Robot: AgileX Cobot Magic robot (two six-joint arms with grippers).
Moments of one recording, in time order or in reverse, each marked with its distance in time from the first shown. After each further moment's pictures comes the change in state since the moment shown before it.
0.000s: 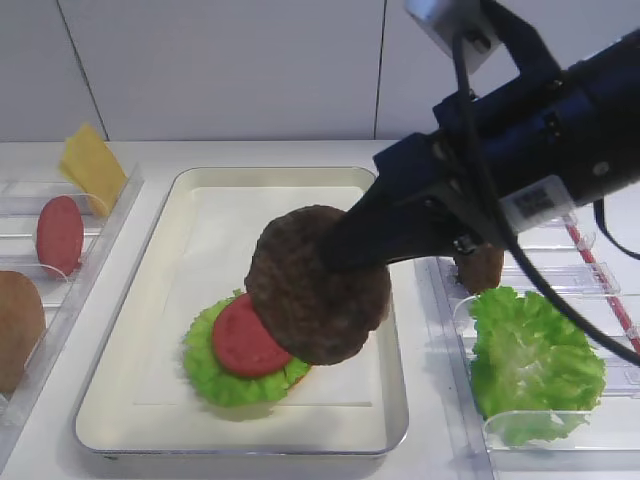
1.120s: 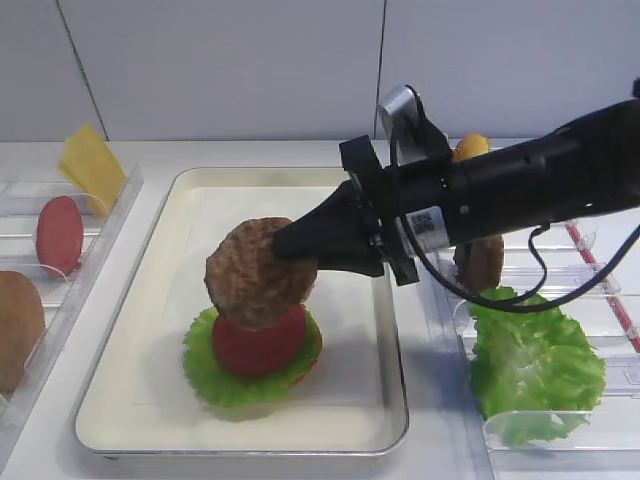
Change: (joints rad) left arm 0.000 0.000 0.000 0.000 0.000 0.000; right arm -0.127 0.501 0.002 0.558 0.181 -0.335
